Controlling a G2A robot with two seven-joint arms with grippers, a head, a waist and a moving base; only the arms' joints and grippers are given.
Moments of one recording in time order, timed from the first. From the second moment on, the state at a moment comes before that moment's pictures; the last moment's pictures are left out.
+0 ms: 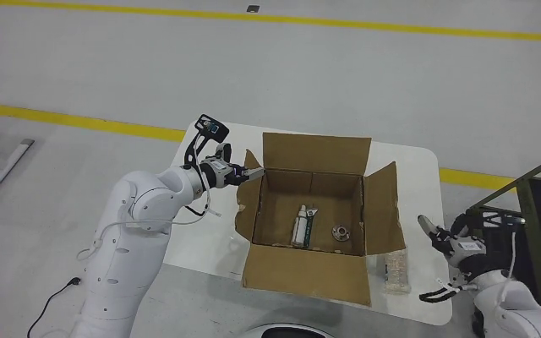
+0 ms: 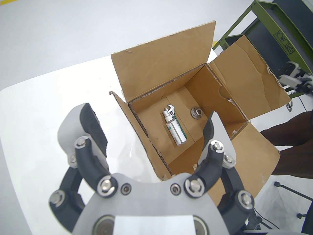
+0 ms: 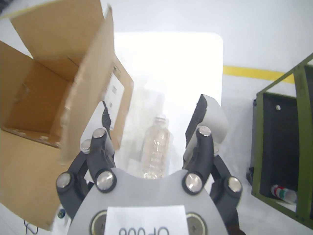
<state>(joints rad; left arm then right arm) 0.89 -1.27 -1.32 -1.67 0.76 -0.31 -0.95 -1.86 -1.26 2.01 -2.33 -0.89 -0.05 0.63</state>
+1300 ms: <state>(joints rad) 0.89 -1.27 -1.32 -1.67 0.76 -0.31 -0.95 -1.53 -1.27 1.26 -2.19 -1.38 0.26 0.74</state>
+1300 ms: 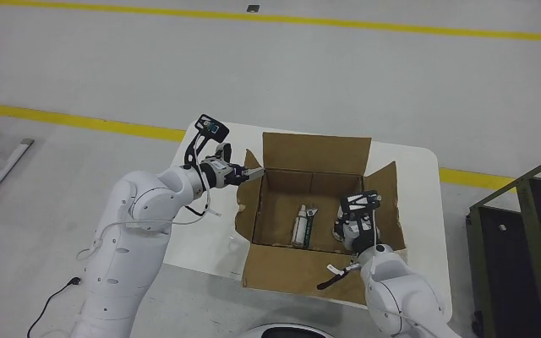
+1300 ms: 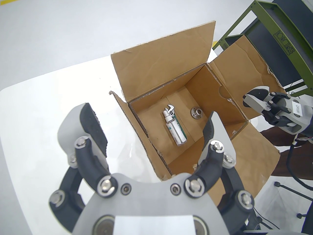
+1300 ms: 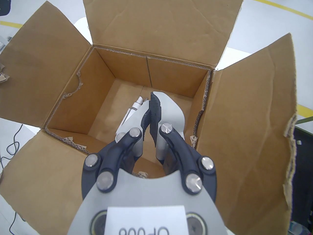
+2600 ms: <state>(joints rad) 0.91 -1.26 -1.35 -1.69 0.92 -0.27 -0.80 -0.96 -1.44 0.91 -1.39 -1.04 0.79 0.87</state>
